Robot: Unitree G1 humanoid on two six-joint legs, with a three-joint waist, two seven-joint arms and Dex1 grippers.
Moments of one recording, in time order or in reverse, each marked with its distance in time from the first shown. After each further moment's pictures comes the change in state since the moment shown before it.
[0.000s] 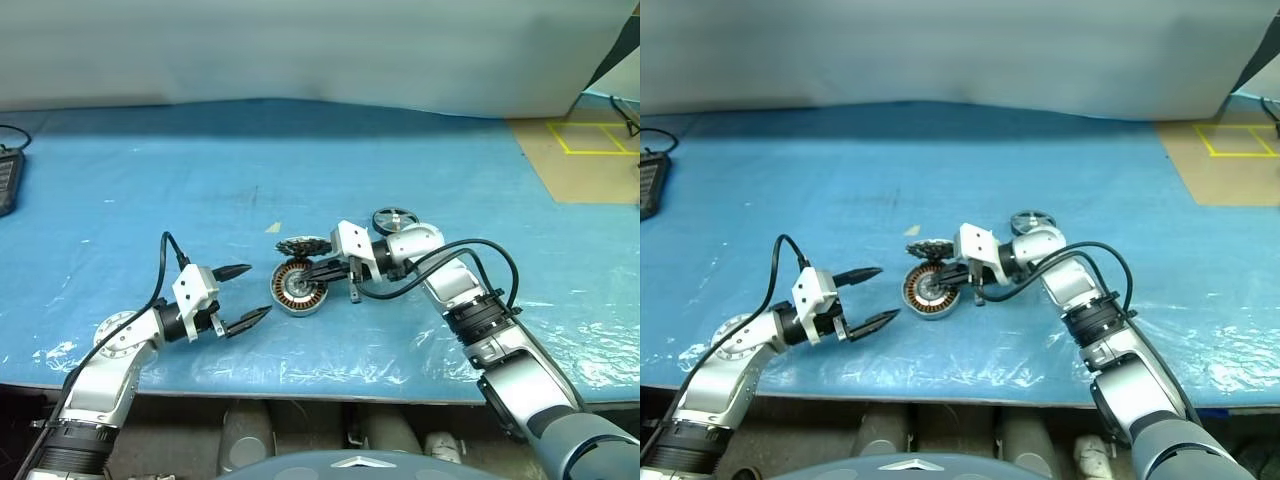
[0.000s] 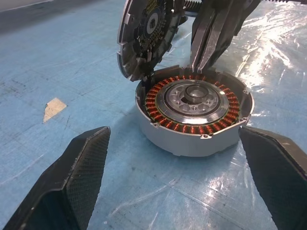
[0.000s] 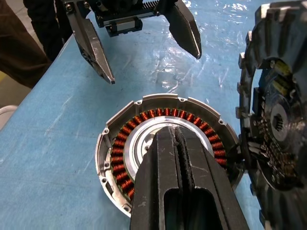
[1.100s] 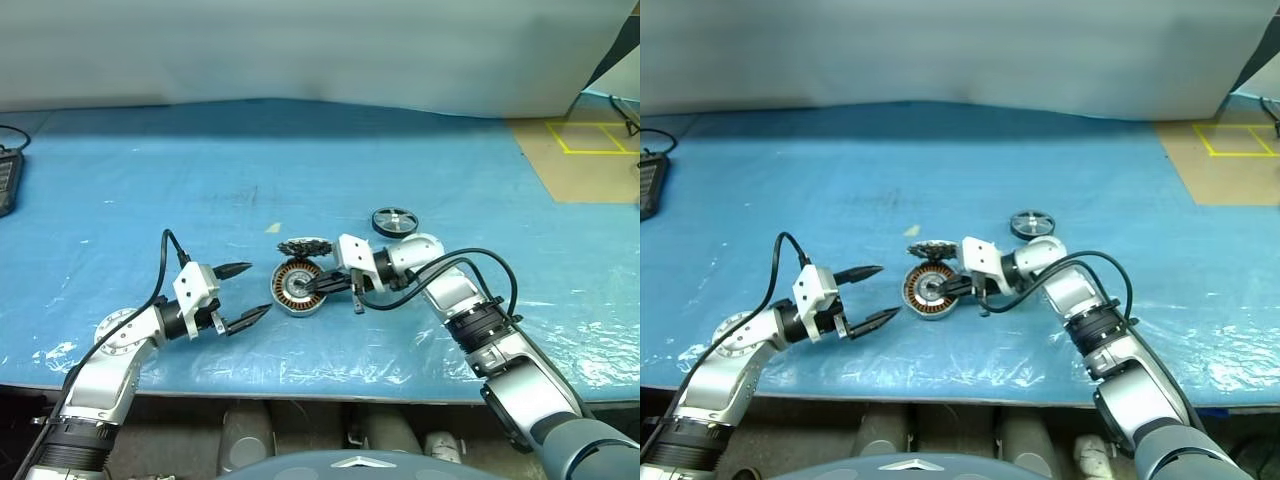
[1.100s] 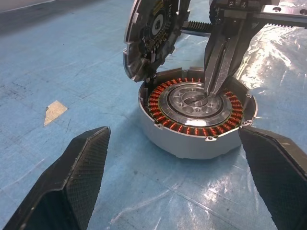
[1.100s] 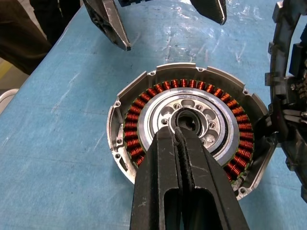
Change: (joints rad) left arm -0.010 0.001 0.000 0.000 0.000 0.007 -0.001; right arm 0.030 -0.001 0.022 0.044 -0.032 -0.049 -0.002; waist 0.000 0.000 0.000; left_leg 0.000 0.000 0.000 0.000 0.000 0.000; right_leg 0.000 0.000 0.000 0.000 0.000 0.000
